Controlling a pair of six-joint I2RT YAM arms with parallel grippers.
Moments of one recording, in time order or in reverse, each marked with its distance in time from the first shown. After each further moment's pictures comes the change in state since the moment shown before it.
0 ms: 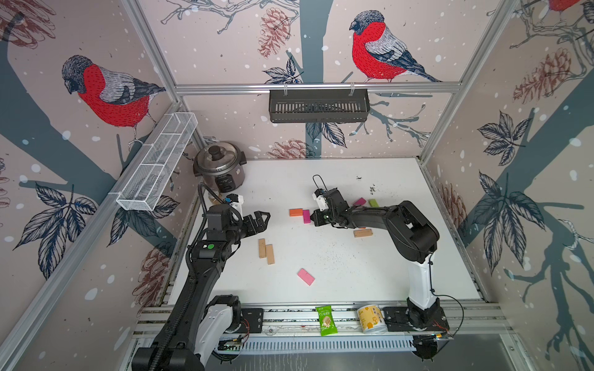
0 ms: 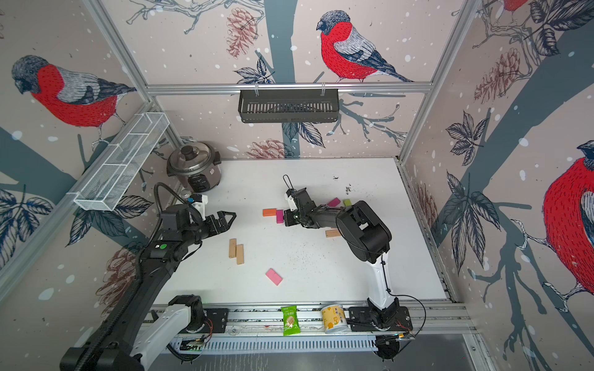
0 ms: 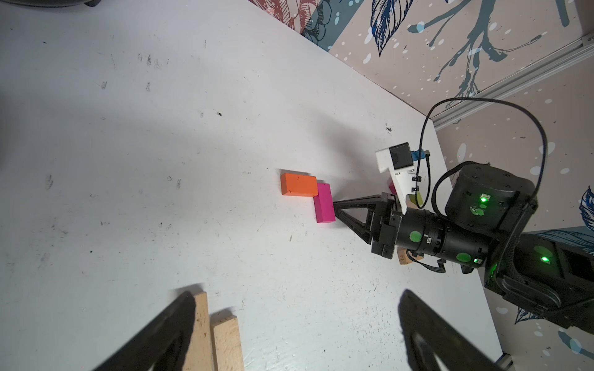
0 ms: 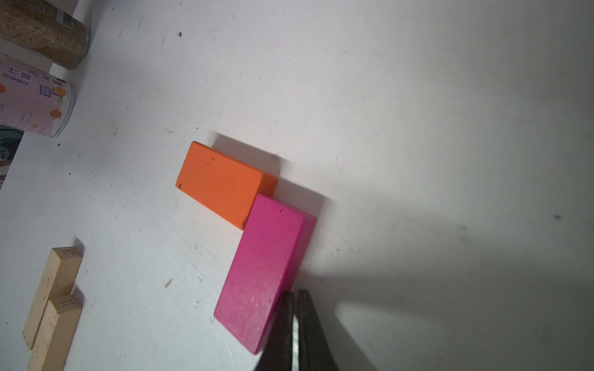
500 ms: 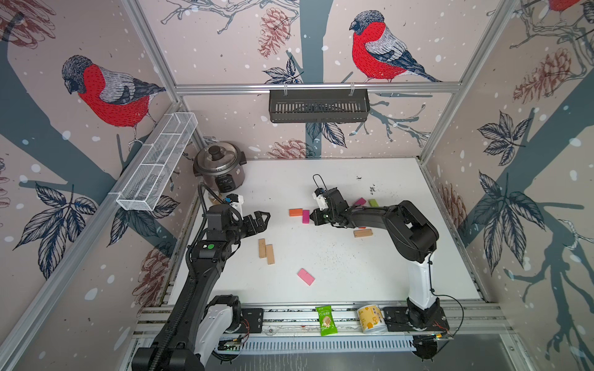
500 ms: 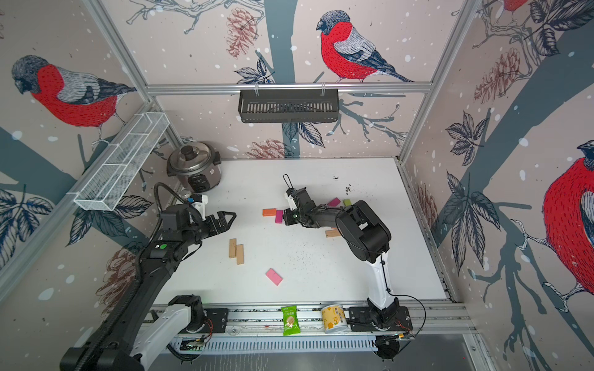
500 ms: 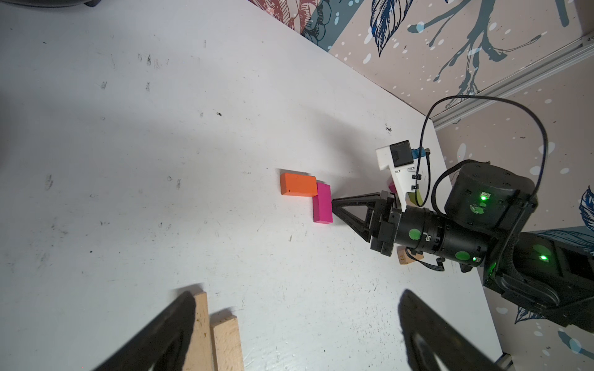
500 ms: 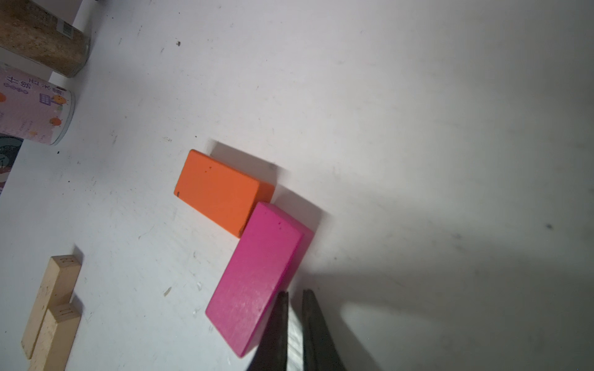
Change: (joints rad) left arm 0.000 0.000 0.000 0.000 0.000 0.000; right arm -0.006 -0.003 0.003 0.001 0.020 0.009
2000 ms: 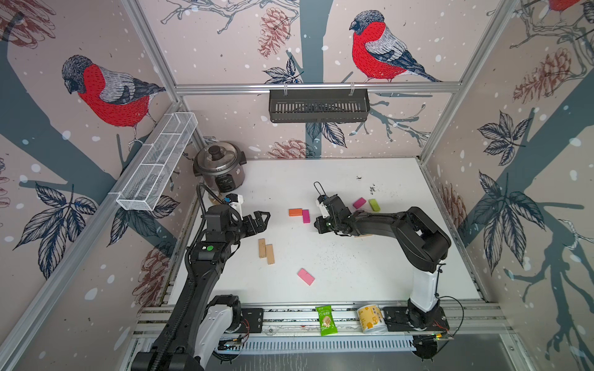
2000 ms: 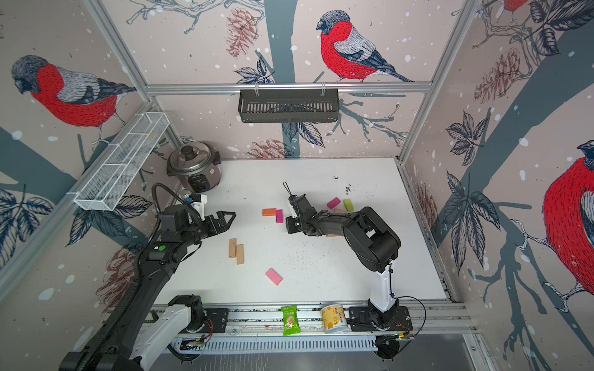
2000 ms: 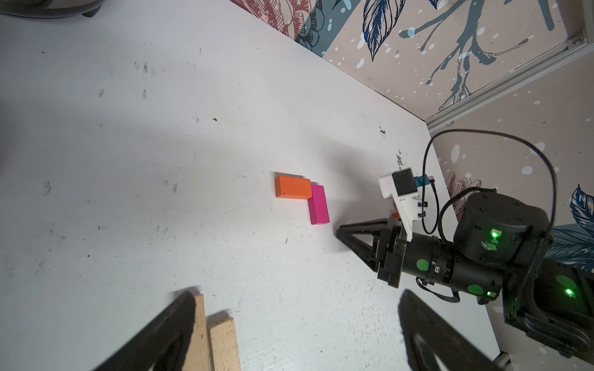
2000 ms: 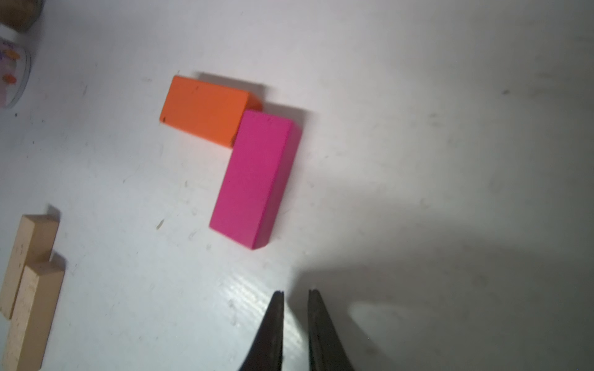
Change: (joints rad) left arm 0.000 -0.023 0.000 0.000 0.006 0.000; right arm 0.082 -0.128 -0.130 -0.066 0.105 0.036
